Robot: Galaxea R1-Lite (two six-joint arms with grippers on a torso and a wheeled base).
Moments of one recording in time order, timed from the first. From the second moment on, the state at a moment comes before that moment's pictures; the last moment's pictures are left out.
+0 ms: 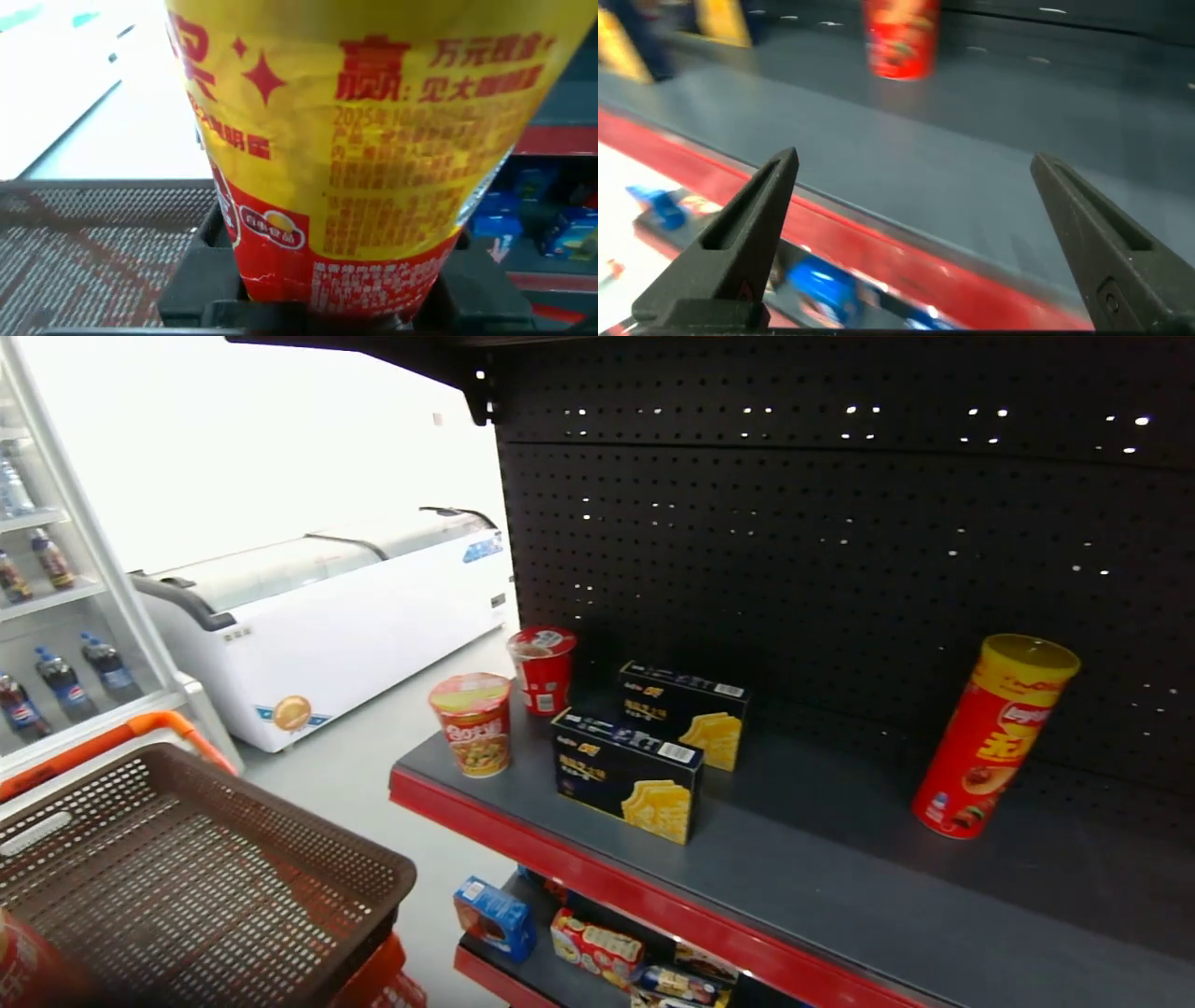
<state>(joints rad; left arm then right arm) -0.16 0.46 -0.30 -0.13 -0.25 0.03 -0.01 0.00 0.00 0.00 -0.02 0.00</state>
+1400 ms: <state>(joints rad) -0.18 0.51 -0.48 0.12 -0.28 0.02 -0.01 0.00 -0.03 0.00 0.05 -0.03</state>
